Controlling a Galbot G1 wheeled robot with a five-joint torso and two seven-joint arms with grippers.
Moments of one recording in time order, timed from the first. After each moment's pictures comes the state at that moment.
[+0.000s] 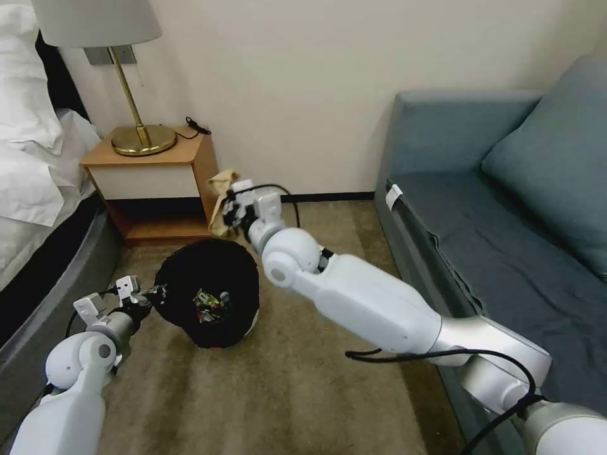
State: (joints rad) left arm 1.18 -1.18 -0.78 -1.68 -0.81 0.55 0.09; right arm -0.25 1.38 -0.61 1.59 0.96 -0.32 0.51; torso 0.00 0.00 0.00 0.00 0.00
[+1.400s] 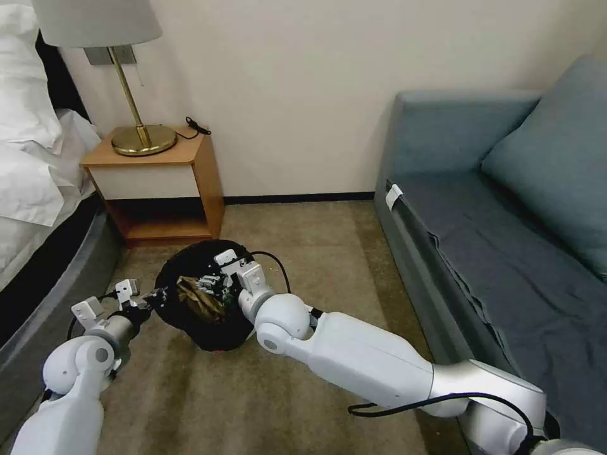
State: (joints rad) left arm 1.21 -1.18 -0.80 -1.70 -0.85 0.58 0.05; right arm -0.41 1.37 -0.67 1.59 0.80 -0.30 0.47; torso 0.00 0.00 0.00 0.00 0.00
